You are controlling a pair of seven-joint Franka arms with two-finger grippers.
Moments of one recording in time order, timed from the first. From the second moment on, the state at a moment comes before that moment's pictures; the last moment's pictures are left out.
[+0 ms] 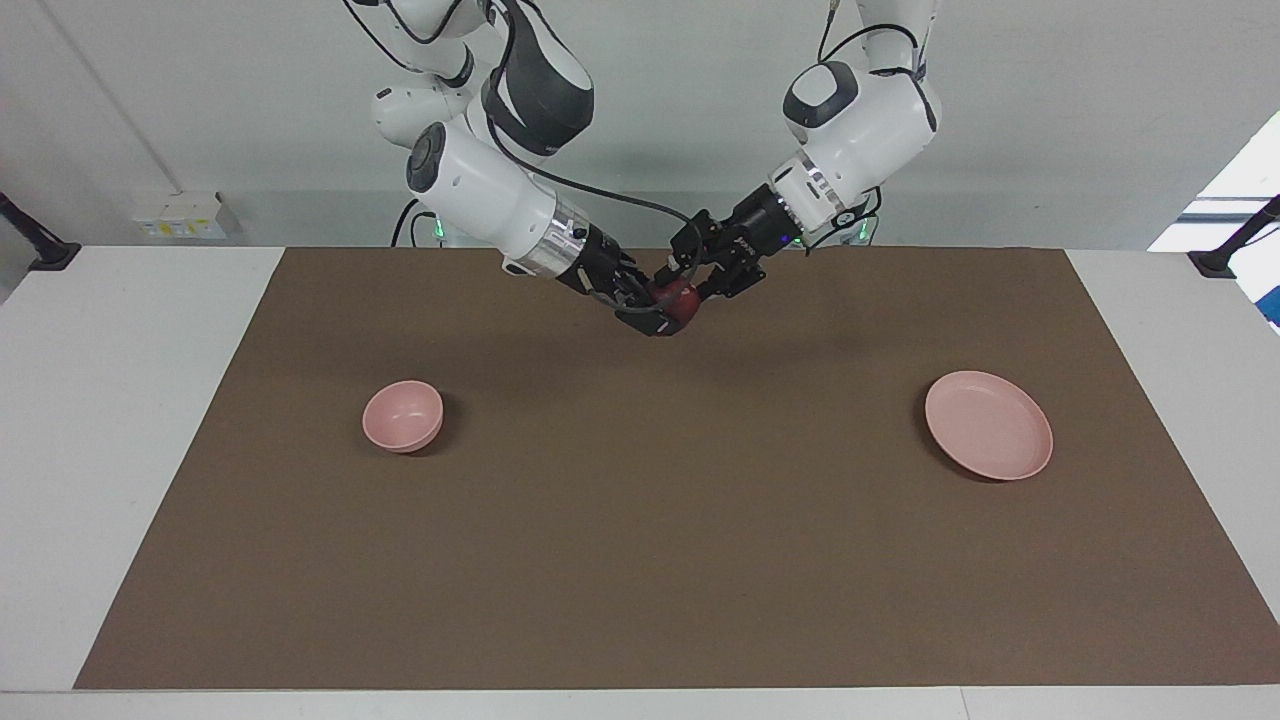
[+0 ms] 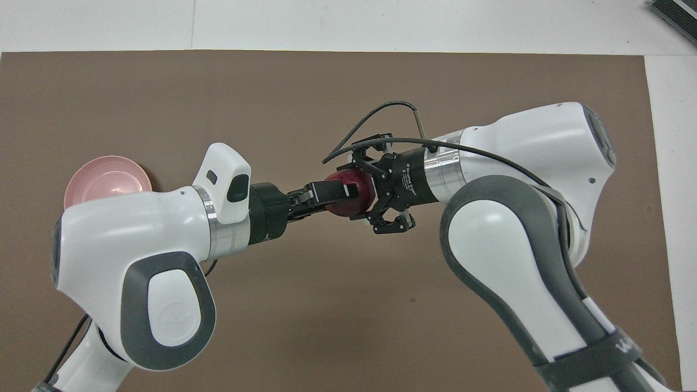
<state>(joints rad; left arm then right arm) -0.41 -0.09 -0.15 -2.06 -1.03 2.44 -0.12 0.51 0.14 -0.13 -1.76 0.85 2.04 1.27</state>
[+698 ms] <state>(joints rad) -0.29 -0.09 -0.13 -2.03 -0.62 2.18 -0.15 0.50 0.15 -0.14 -1.76 0.85 2.04 1.24</state>
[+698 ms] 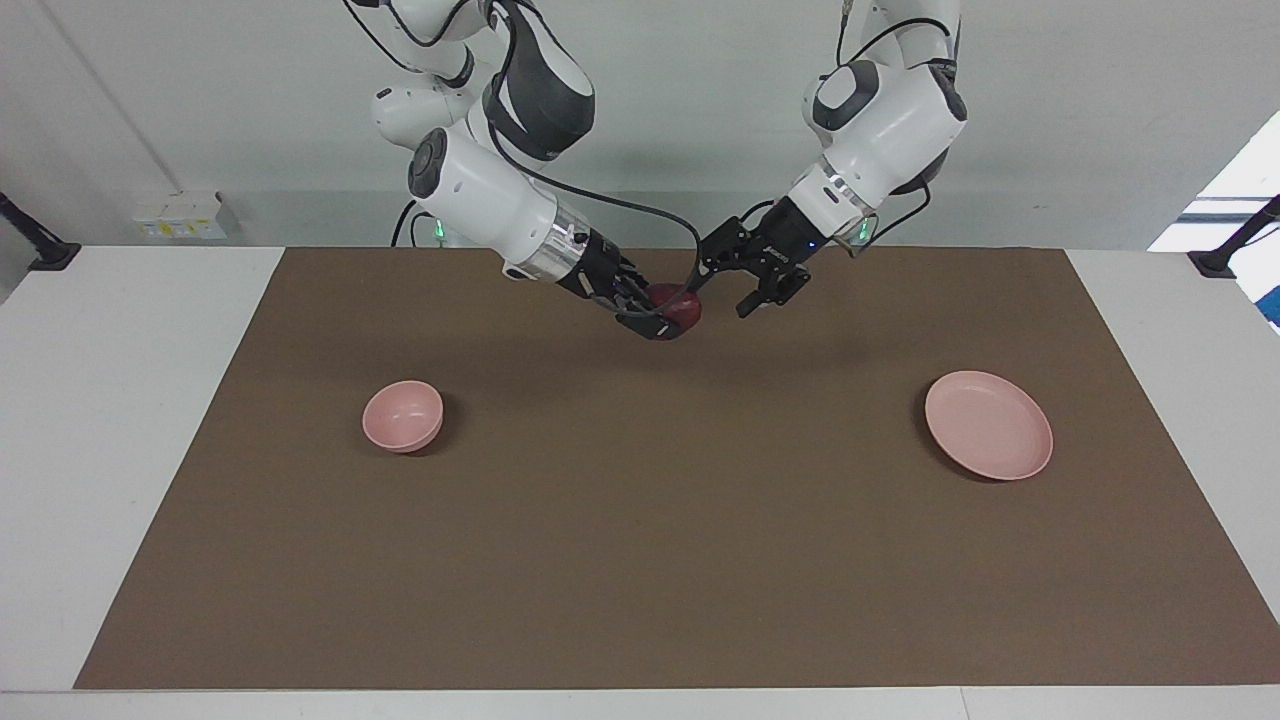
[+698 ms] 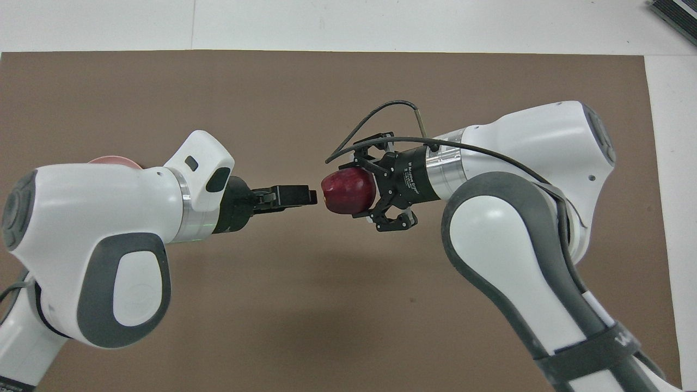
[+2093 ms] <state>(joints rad) -0.07 0.03 -0.05 -1.63 -0.02 1.74 0.05 0.21 0.17 -0.15 -1.85 0.10 2.00 0.13</state>
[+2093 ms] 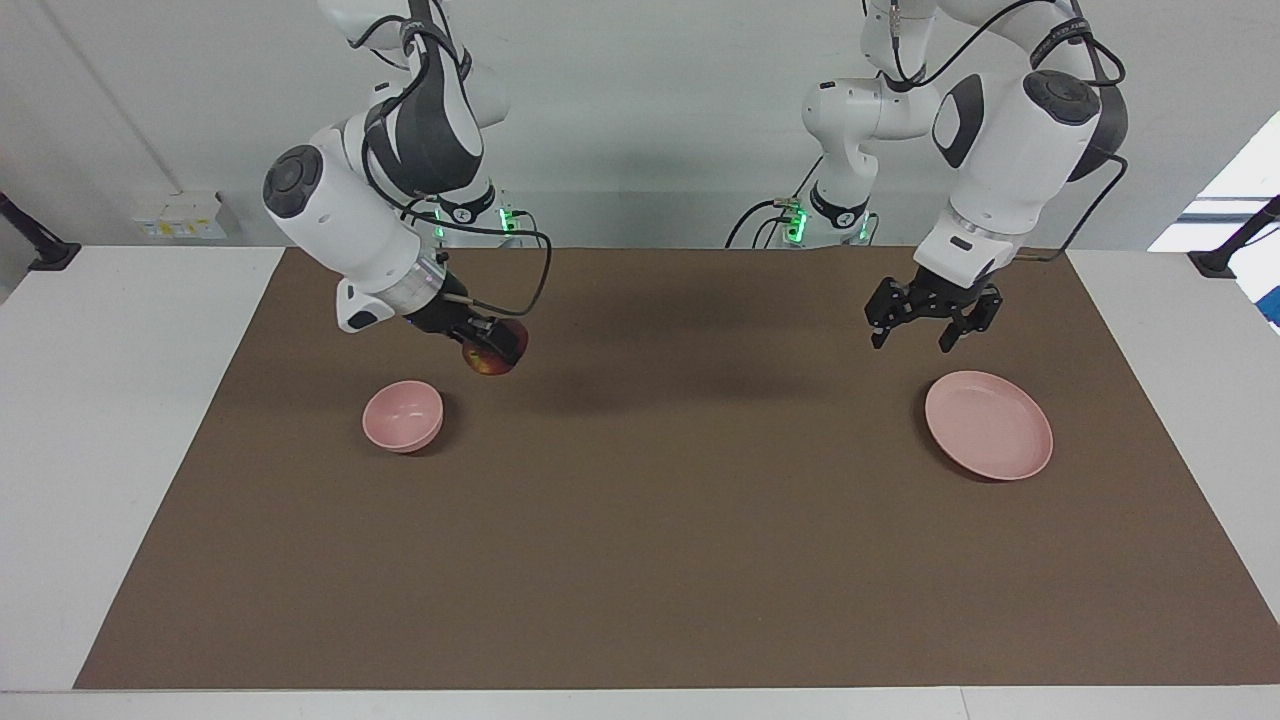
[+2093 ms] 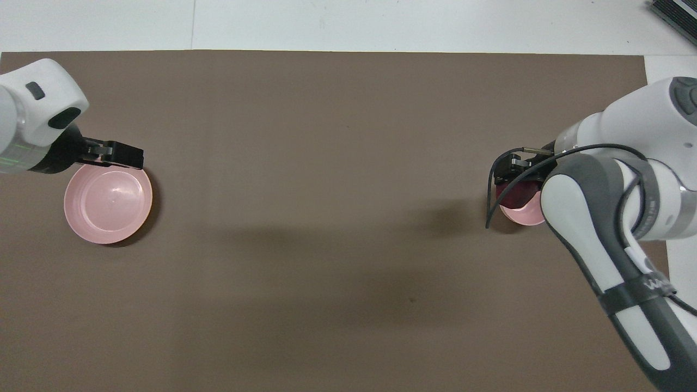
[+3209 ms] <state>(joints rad) -0.06 -0.03 0.04 -1.50 -0.02 1.43 0.18 0.15 0.23 -0.15 -1.99 0.04 2.20 -0.03</state>
